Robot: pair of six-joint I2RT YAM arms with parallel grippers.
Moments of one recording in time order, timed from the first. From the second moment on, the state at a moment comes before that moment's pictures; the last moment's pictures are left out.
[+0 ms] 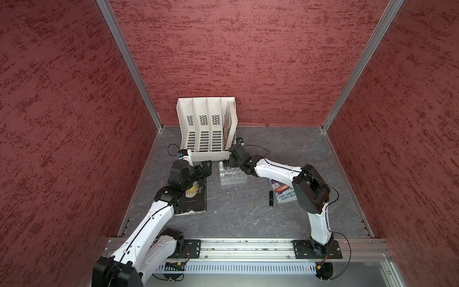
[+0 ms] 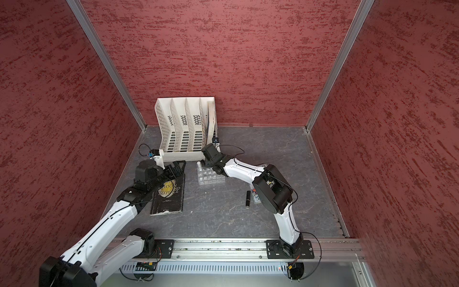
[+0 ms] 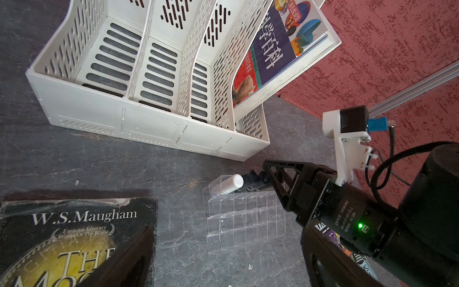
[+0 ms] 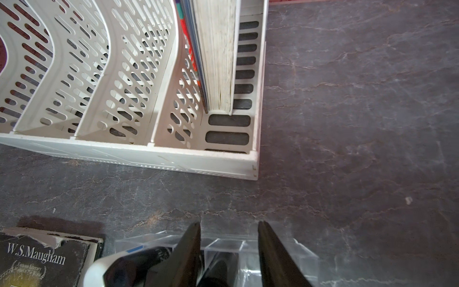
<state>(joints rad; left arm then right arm) -0.25 0.90 0.60 -0.16 0.10 -0.59 0.80 2.04 1.52 -0.24 0.33 0.59</state>
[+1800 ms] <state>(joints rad) -0.89 1.31 0.83 -0.22 -0.11 -0.53 0.69 1.73 1.02 -0.83 0.06 0.76</state>
